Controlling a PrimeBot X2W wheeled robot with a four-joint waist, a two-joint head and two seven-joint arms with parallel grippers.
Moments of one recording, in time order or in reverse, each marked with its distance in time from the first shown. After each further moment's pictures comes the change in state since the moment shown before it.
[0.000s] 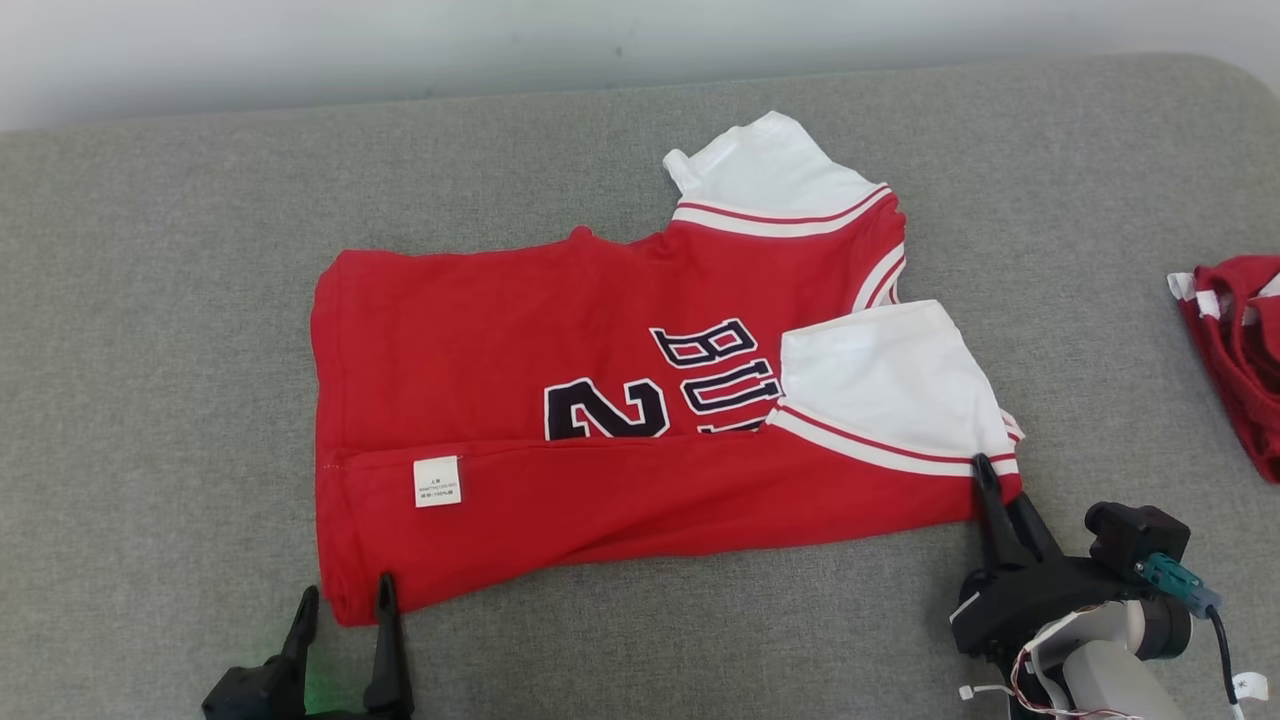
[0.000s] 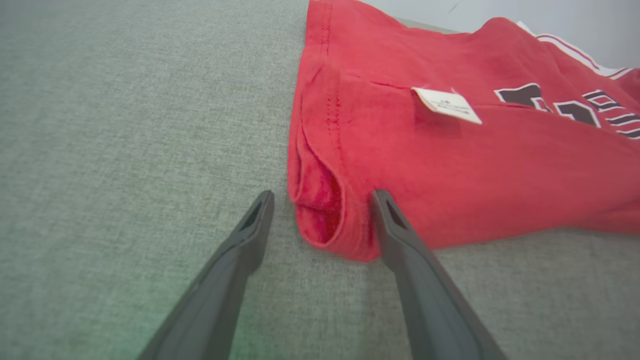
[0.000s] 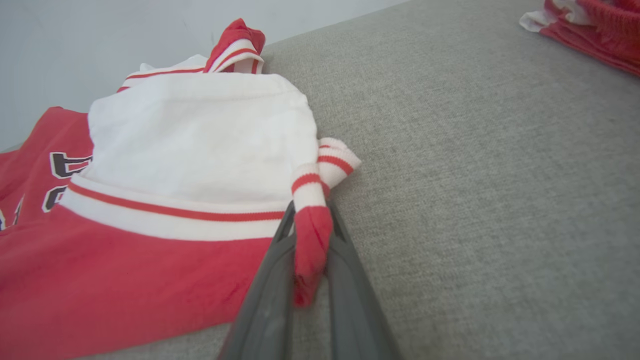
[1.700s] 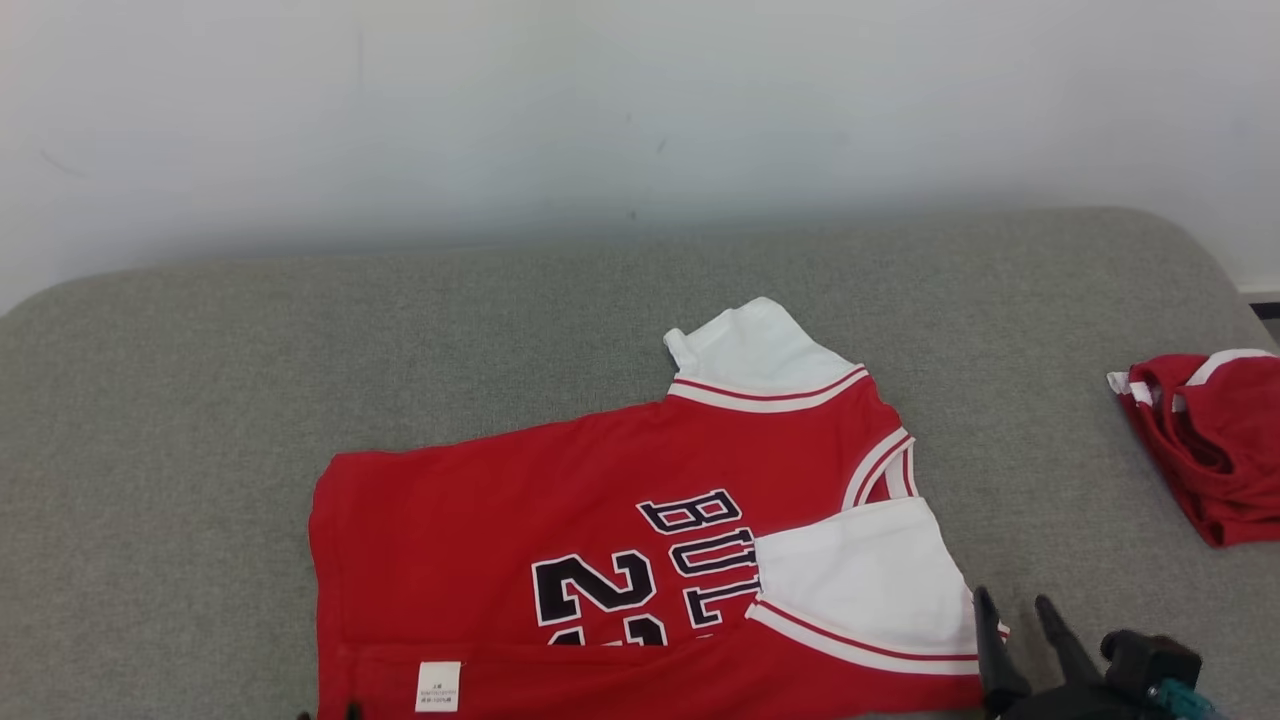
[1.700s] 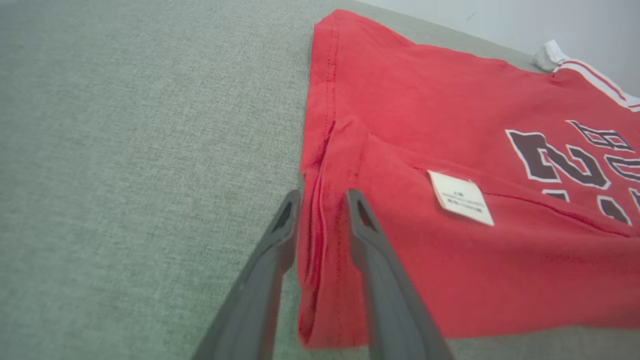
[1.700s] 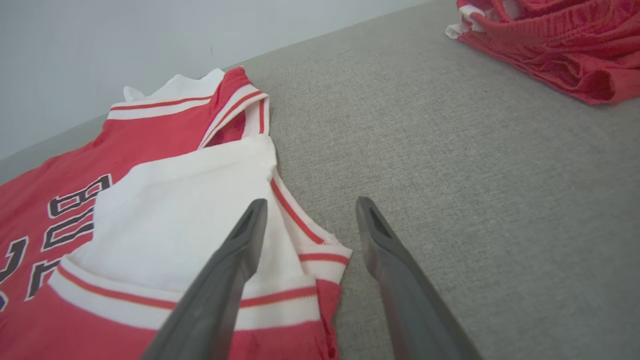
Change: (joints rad) left arm 0.129 -0.002 0.083 0.133 -0.015 -0.076 0.000; right arm 0.211 0.037 -0.036 0.010 -0.019 0.000 0.001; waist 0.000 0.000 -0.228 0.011
